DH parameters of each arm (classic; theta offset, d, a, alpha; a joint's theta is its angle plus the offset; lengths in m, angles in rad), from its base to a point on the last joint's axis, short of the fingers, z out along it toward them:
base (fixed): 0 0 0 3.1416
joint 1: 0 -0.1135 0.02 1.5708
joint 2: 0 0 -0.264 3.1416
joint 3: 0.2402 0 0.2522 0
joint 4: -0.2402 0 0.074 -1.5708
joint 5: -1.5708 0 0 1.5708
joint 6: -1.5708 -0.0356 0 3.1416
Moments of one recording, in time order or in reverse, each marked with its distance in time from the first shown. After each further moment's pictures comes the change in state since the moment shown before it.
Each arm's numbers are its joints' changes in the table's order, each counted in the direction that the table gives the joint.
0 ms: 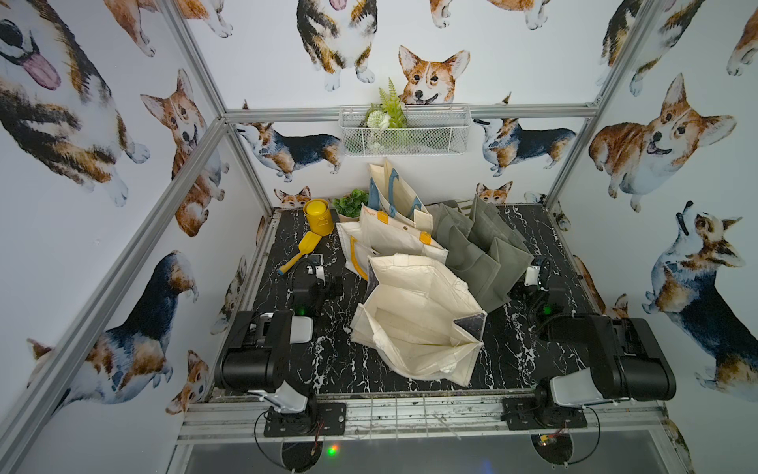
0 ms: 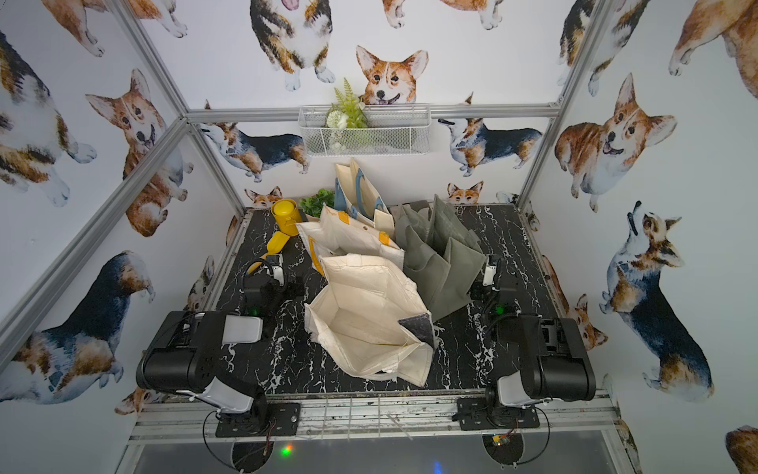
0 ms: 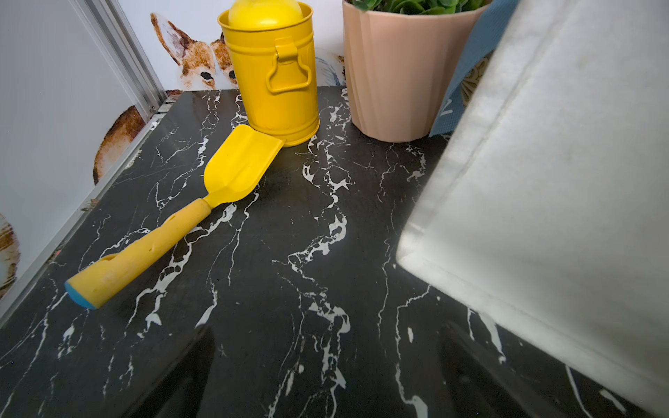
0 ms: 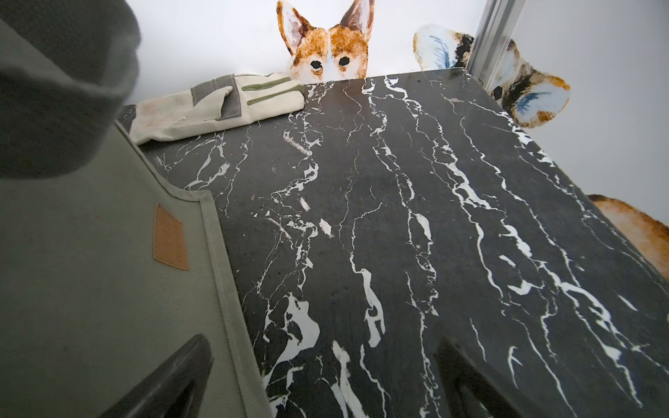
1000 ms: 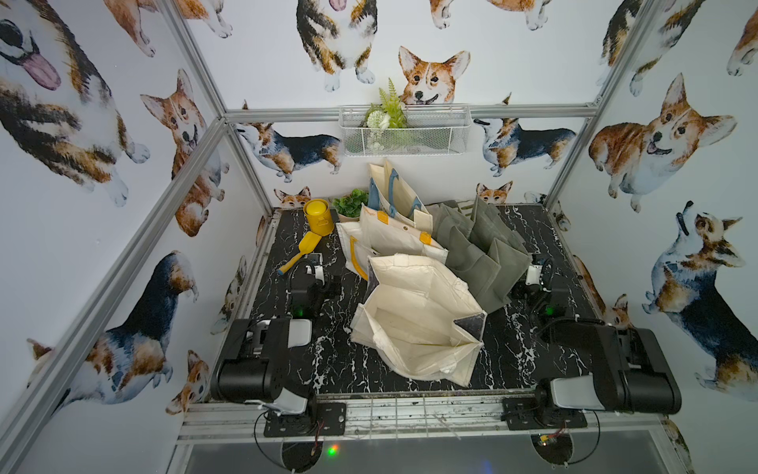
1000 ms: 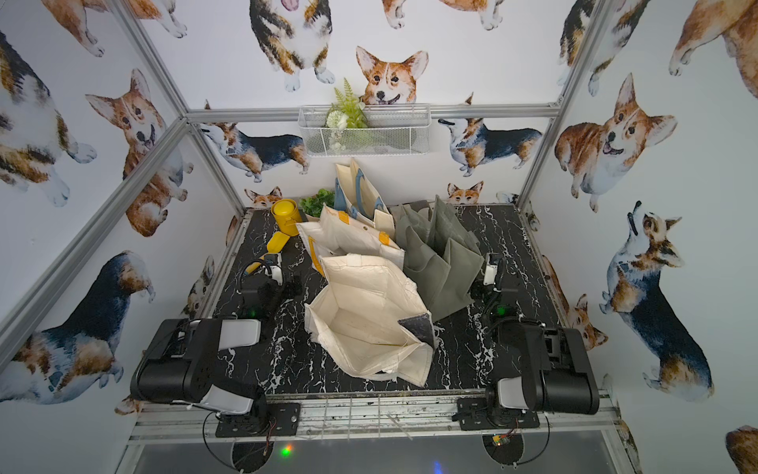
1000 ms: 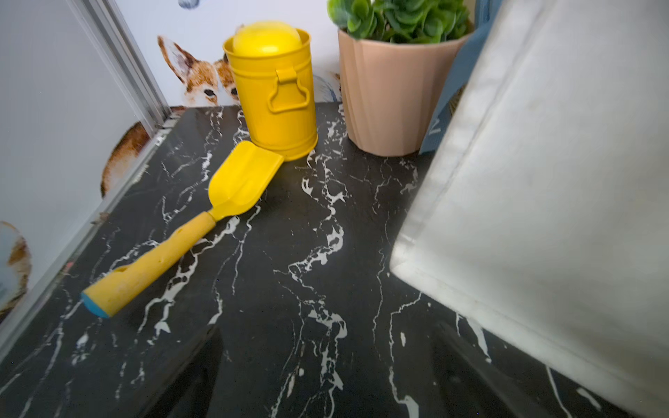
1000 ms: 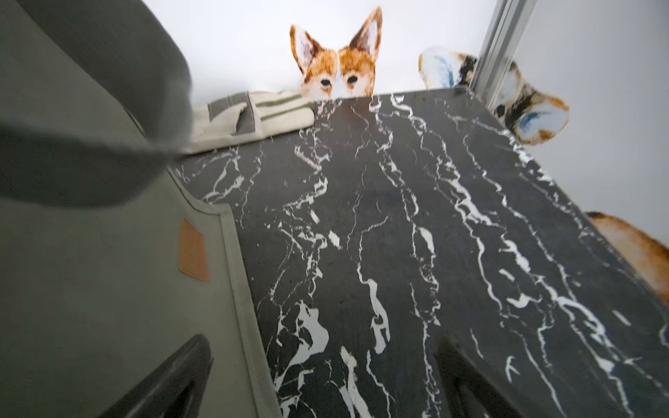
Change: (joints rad) left arm 0.000 -0.123 -0.010 -0.052 0.015 0.006; right arm 0.000 -0.140 0.012 -0.087 0.017 0.000
